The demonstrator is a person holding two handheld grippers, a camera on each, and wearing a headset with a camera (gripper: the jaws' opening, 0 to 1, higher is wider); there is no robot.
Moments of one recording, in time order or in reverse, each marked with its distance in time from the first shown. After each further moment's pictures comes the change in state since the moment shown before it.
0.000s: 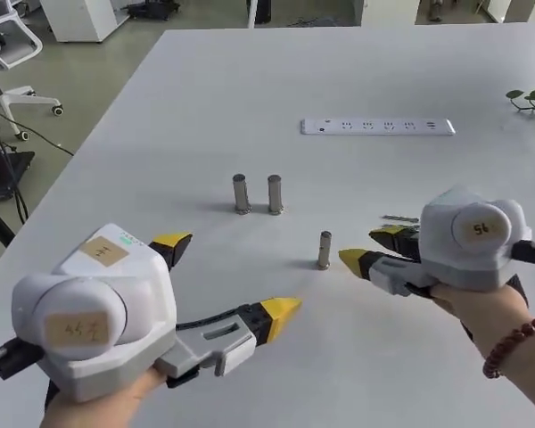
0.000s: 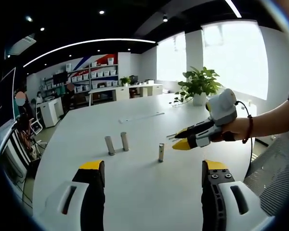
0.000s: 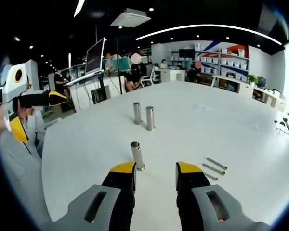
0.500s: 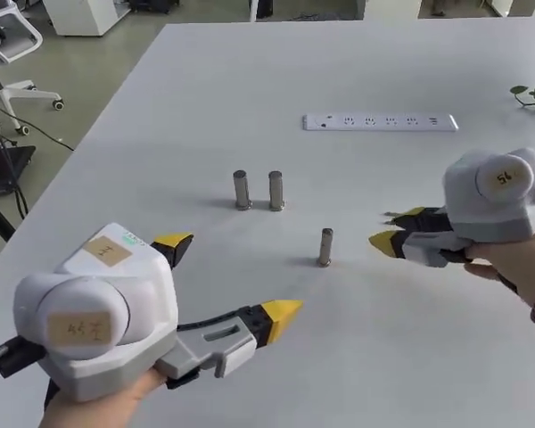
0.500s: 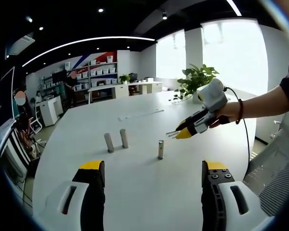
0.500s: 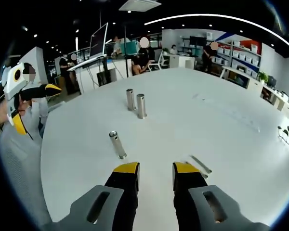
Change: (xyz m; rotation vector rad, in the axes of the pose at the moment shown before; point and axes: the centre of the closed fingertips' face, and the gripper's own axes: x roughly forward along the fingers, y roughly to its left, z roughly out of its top) left arm 0.002 -0.001 -0.007 0.002 0.022 -0.004; right arm -0.002 -0.031 -0.006 -0.082 0.165 0.070
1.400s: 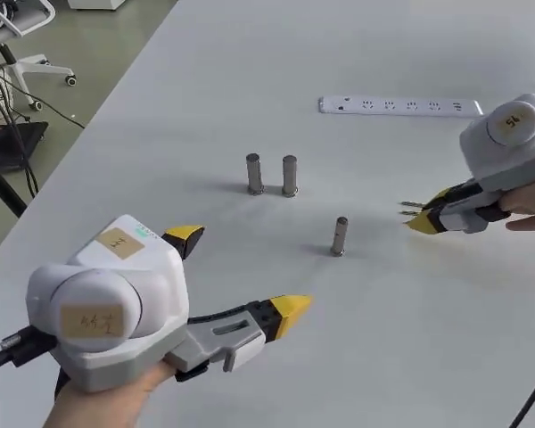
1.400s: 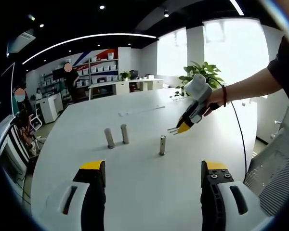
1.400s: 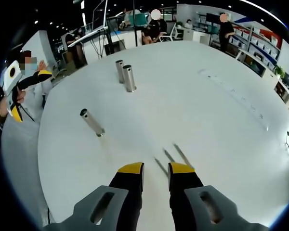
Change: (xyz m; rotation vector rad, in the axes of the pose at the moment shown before) left arm 0.004 0.006 -0.010 -0.013 0.025 0.004; right arm 0.024 -0.047 -0.027 -0.077 0.275 0.107
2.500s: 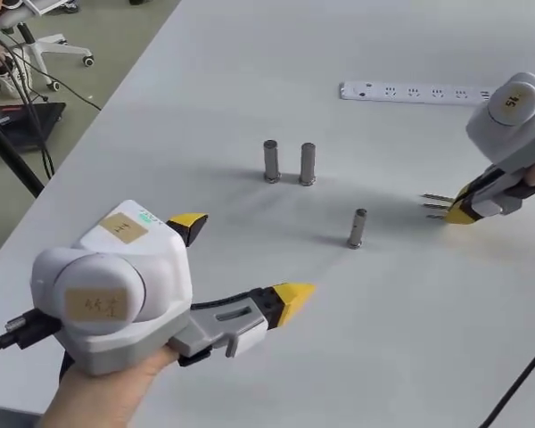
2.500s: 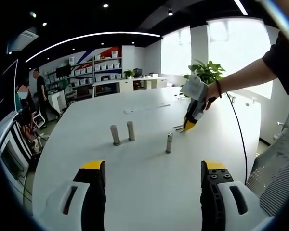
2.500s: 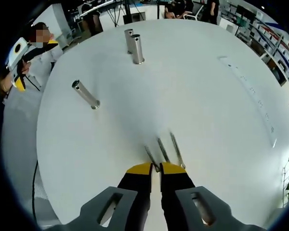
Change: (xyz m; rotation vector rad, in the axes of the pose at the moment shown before) left arm -0.003 0.014 -0.005 -0.014 0.013 0.032; right arm 0.005 -0.013 -0.021 -0.212 0.252 0.093
